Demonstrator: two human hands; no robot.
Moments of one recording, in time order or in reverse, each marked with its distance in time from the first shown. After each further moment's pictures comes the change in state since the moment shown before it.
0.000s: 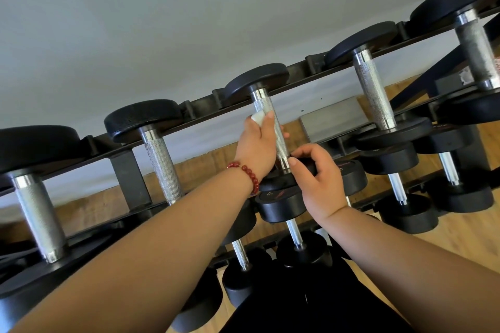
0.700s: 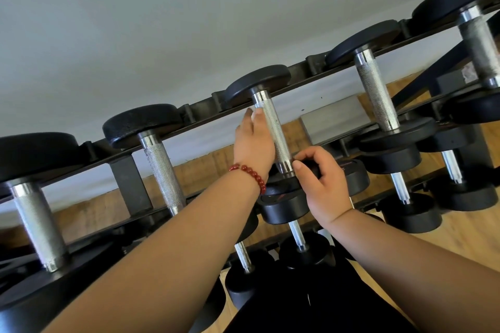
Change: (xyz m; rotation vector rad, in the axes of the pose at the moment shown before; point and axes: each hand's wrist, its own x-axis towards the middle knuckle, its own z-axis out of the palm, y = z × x) left_hand 0.004 0.008 0.002 -0.164 0.177 -0.141; right_hand 0.003 0.004 -0.001 -0.016 -0.005 0.013
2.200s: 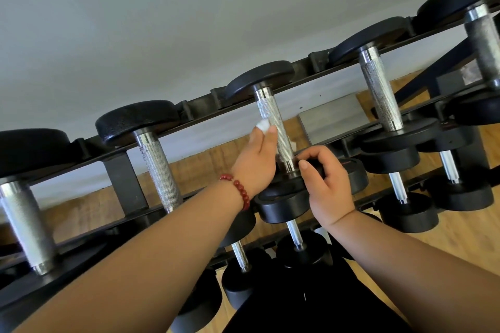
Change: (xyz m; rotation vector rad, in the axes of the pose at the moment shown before) left_hand -0.008 -0.012 -0.022 0.369 -0.355 0.125; right_hand 0.001 0.003 0.001 0.037 0.015 -0.012
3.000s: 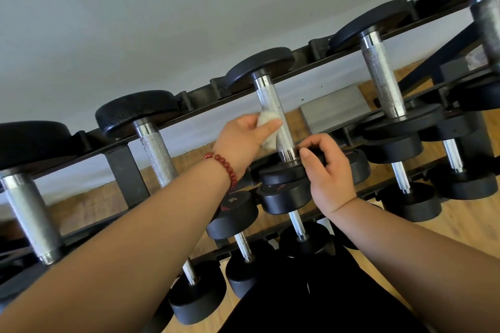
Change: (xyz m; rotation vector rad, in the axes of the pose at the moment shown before) left_hand 0.009 -0.003 -0.017 -0.185 0.021 -0.052; right_hand -0.001 -0.004 0.001 0.003 0.003 0.007
